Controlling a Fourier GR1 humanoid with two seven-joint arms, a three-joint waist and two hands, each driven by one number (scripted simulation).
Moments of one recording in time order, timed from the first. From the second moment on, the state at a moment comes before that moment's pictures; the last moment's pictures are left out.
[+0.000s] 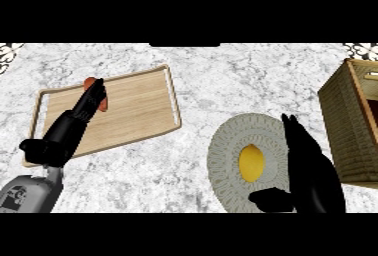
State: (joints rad) left arm -0.20 0.43 -0.20 -1.53 0.18 0.04 -0.04; right arm -0.04 -0.08 0.37 -2.07 1.01 0.26 0.97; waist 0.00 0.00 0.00
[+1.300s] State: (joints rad) left arm -0.15 0.31 -0.03 -1.58 0.06 -0.13 0.00; right arm -0.04 -0.01 0.37 -1.91 1.09 0.18 0.92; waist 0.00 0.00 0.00
